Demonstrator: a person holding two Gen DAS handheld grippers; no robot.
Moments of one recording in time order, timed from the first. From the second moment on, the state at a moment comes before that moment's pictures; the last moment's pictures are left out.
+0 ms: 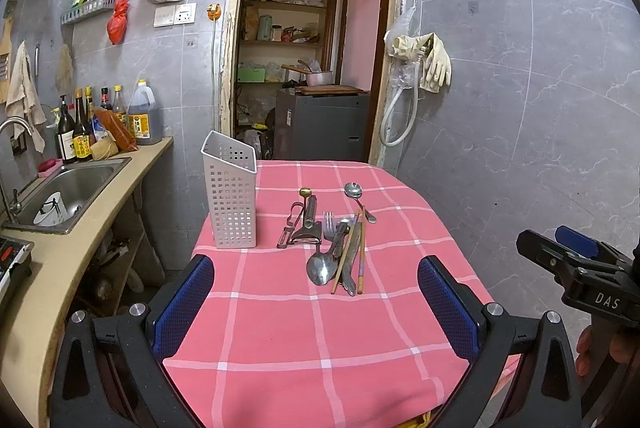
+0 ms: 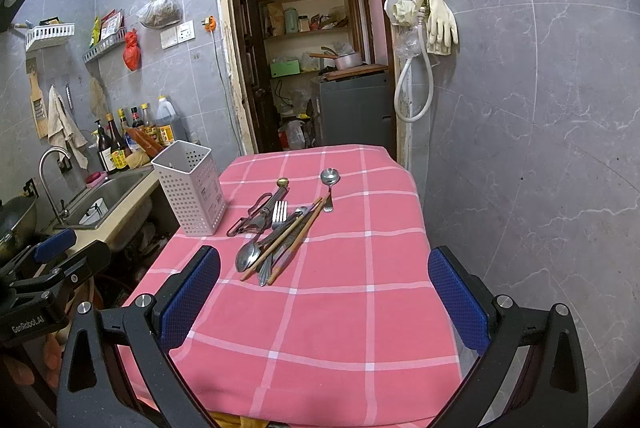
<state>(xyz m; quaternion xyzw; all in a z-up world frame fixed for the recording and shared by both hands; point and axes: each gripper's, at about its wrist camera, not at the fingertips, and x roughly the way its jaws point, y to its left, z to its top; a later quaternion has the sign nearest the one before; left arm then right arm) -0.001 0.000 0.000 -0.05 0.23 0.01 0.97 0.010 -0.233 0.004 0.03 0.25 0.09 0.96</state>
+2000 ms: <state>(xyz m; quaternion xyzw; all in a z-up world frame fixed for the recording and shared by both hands) 0.005 -0.002 -0.005 -0.05 0.23 0.01 0.97 0.015 -0.234 0.001 0.04 0.25 0.09 0.96</state>
